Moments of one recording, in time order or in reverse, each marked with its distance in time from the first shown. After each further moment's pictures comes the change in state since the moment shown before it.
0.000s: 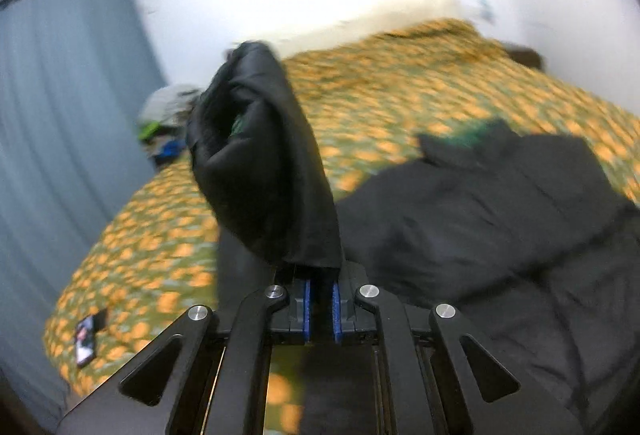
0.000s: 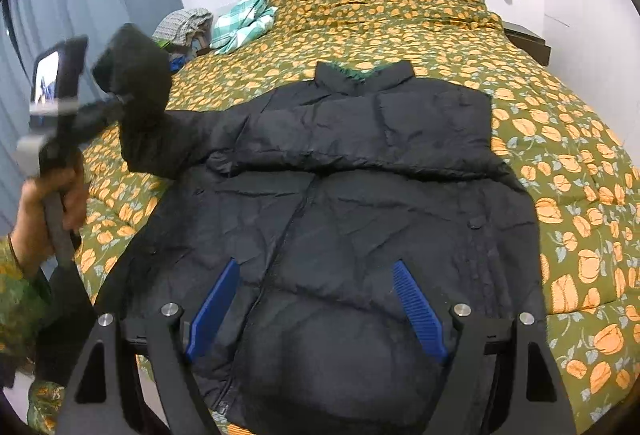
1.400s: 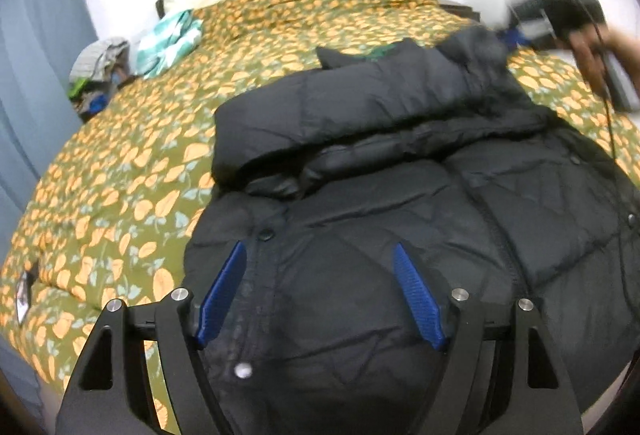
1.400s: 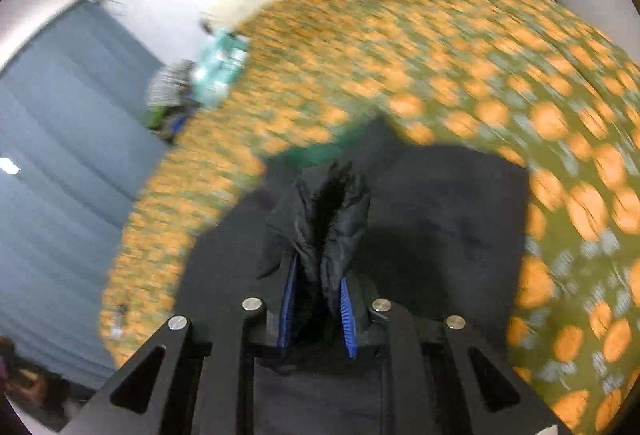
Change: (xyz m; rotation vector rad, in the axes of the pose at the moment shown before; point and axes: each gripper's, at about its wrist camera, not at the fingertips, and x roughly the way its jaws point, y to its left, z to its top) left arm -0.031 -0.047 -0.058 -0.012 0.183 -0.239; right arm 0.174 -0.184 0.188 0.286 0.112 0.178
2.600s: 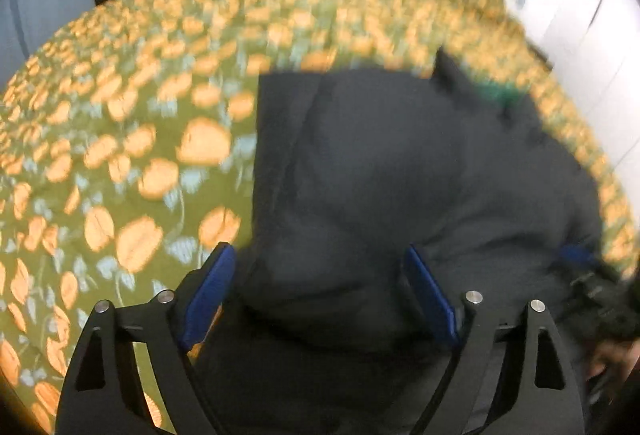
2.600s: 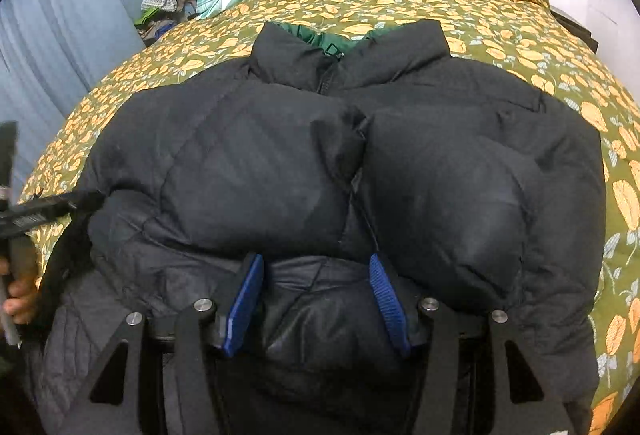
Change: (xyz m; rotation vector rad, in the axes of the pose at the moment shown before) left arm 0.133 0.117 0.082 -0.390 0.150 -0.079; right arm 0.079 0.060 -0.082 -0.351 0.043 -0.151
